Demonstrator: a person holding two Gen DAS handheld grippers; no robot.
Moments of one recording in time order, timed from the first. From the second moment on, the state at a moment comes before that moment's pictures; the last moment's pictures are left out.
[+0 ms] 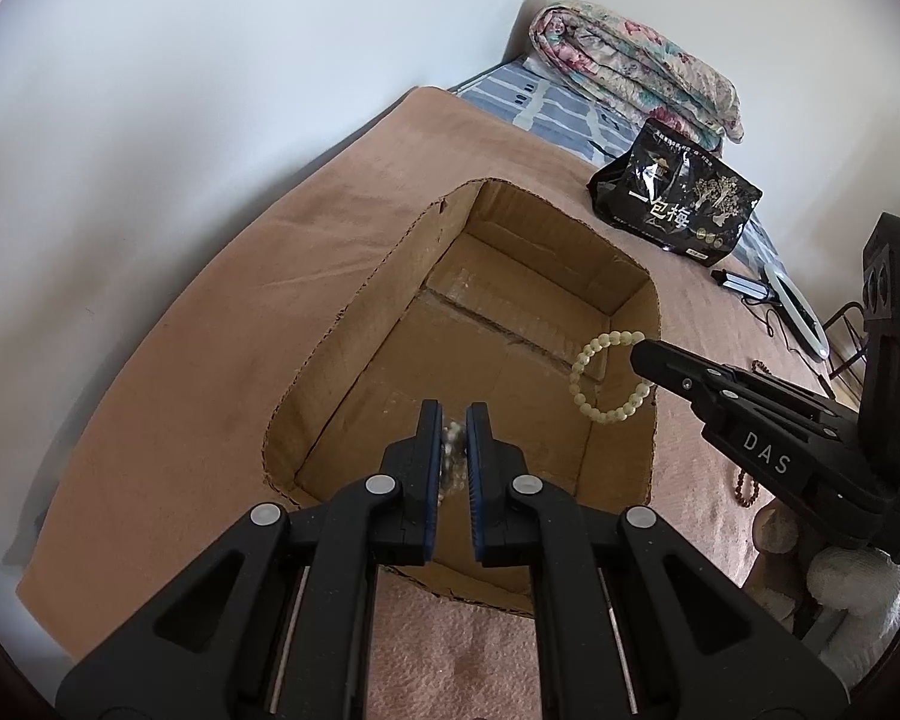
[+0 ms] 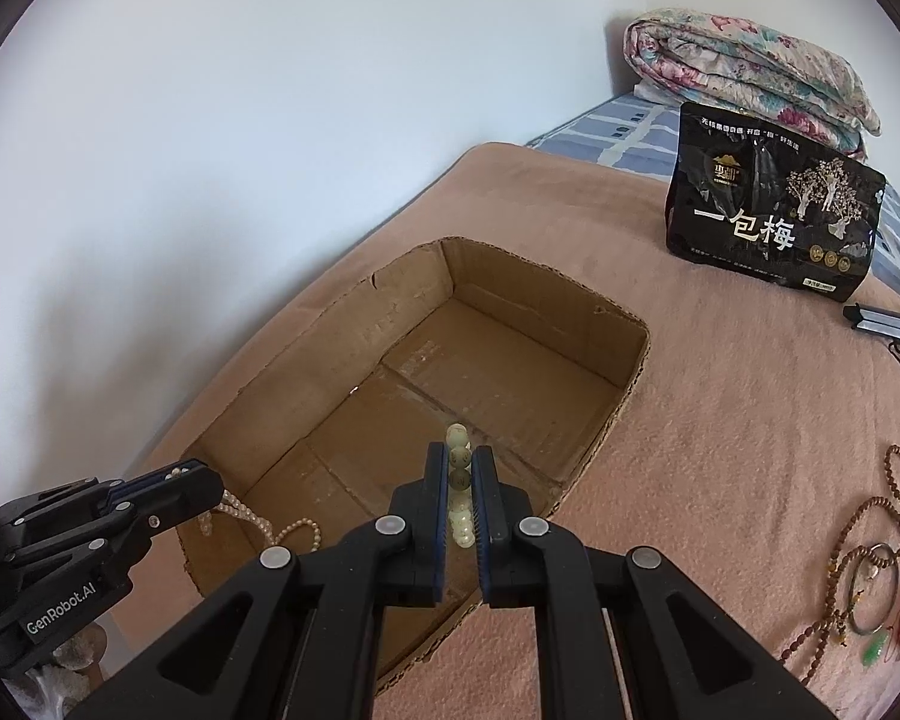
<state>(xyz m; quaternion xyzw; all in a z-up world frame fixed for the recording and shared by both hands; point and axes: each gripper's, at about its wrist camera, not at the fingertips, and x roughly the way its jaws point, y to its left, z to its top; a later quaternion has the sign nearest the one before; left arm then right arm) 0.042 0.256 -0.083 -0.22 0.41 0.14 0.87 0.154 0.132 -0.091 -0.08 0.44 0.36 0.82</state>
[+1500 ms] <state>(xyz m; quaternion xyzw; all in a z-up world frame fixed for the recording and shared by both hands) 0.061 0.168 -0.037 -0.14 0.37 0.10 0.91 0.152 -0.012 -0.019 -0.03 0.35 0.24 0.91</state>
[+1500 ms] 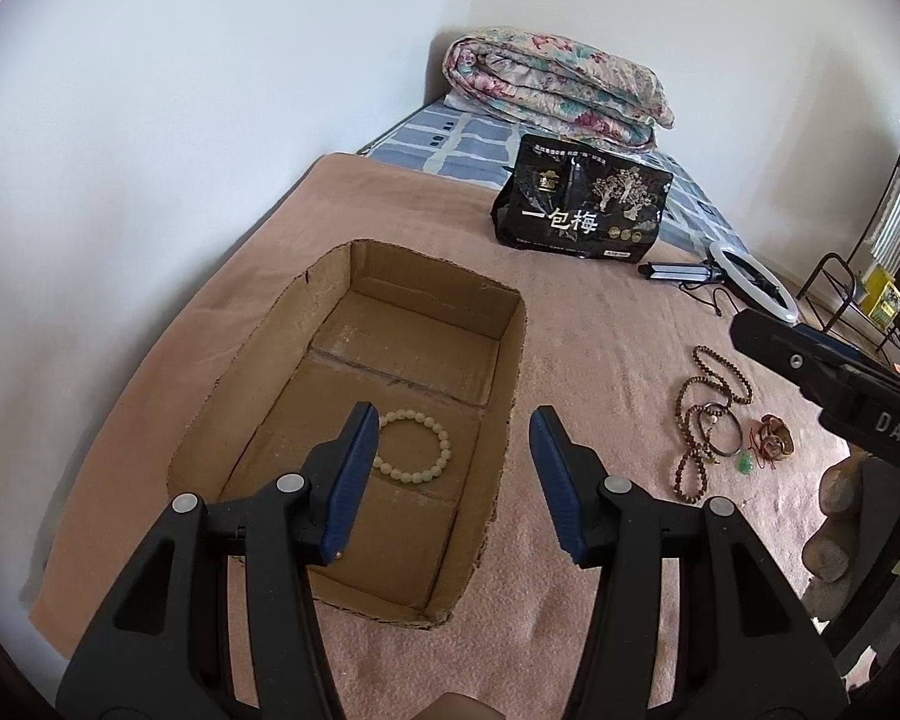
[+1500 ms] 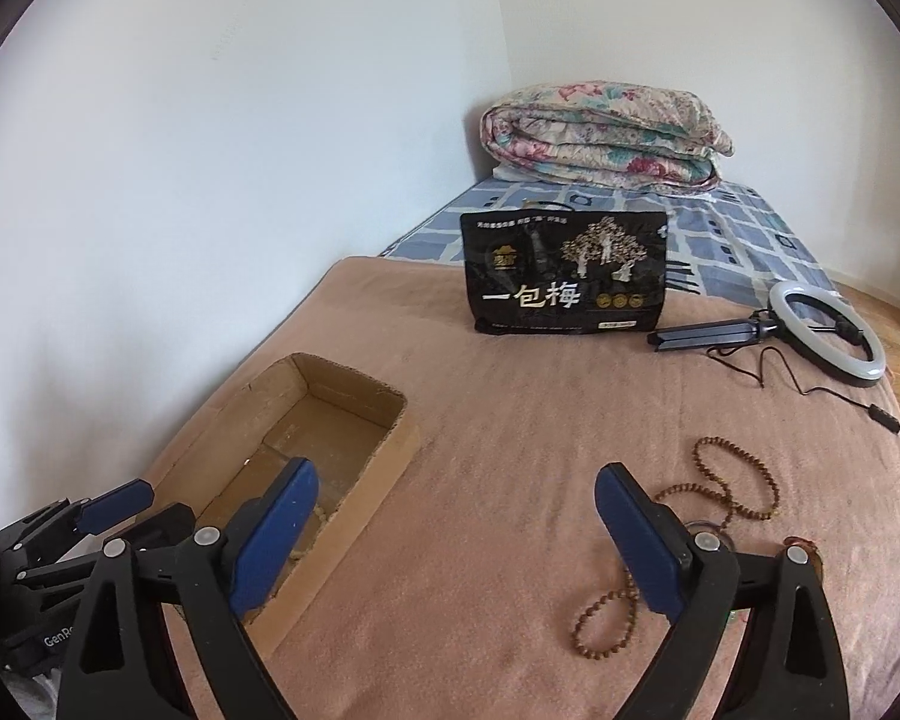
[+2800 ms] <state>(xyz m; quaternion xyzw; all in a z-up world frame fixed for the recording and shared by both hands) 0.191 0.013 -0.107 -0.11 0.49 -0.09 0.86 0.187 -0.277 -0.063 0.01 0.42 0.08 0.90</state>
